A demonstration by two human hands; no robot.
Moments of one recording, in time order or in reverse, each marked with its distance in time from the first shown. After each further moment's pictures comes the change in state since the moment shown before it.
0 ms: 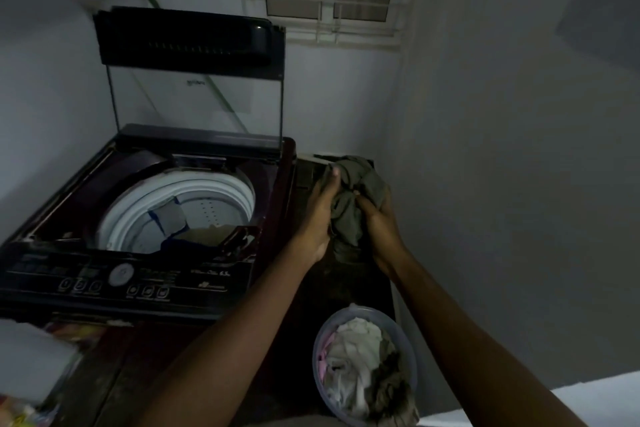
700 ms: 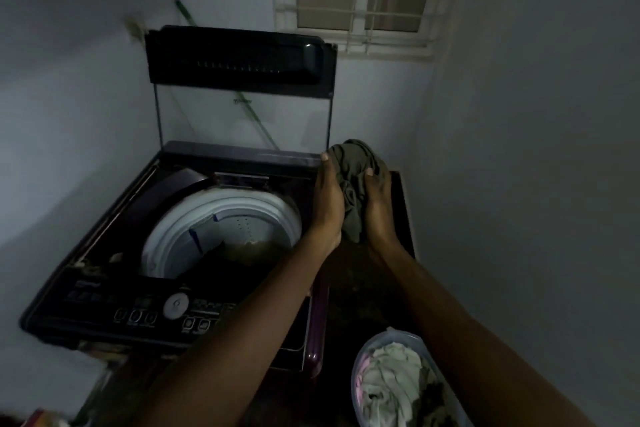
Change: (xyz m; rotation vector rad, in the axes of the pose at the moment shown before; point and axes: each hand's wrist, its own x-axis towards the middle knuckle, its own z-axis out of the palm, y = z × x) left_hand 0.067 0.054 -0.084 -0.053 0.260 0.103; right_hand 0.058 -0.014 0.133 0.172 0.024 -0.105
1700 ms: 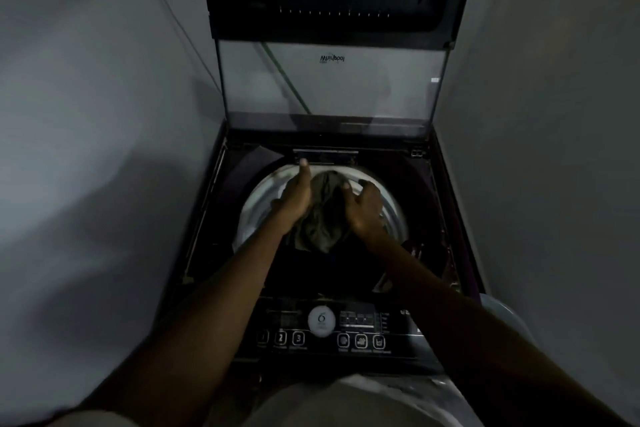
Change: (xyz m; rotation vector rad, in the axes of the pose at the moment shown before) left_hand 0.145 0.053 -0.315 0.731 0.025 -0.374; right_hand 0.024 0.165 0.229 -0.774 0.121 0.346
